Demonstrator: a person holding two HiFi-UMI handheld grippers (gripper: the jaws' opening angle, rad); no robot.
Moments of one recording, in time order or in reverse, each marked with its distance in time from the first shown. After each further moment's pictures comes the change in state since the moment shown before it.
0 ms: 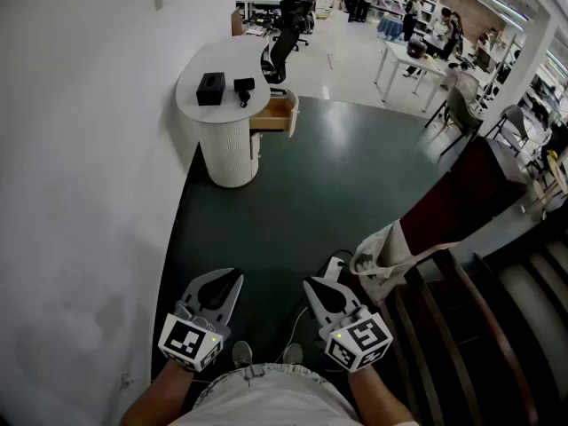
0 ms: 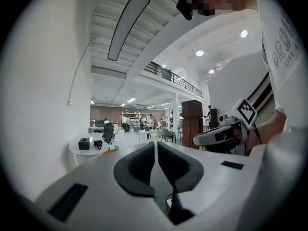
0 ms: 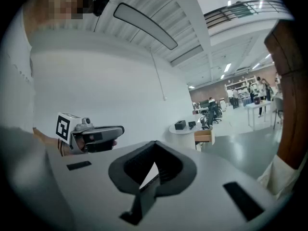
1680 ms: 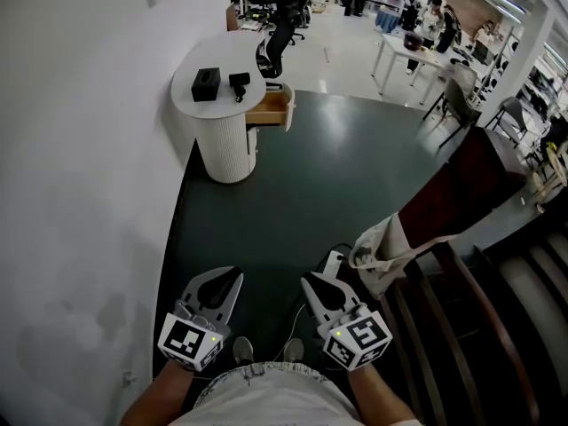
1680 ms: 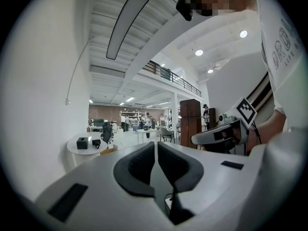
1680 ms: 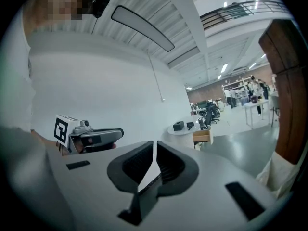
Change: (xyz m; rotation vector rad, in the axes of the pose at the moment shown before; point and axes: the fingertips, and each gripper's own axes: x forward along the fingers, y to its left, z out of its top) left arm 0.002 -0.009 -0.002 -0.002 0.008 -0.008; right arm -0.005 -0.002 0.000 0.021 -0.021 -0.017
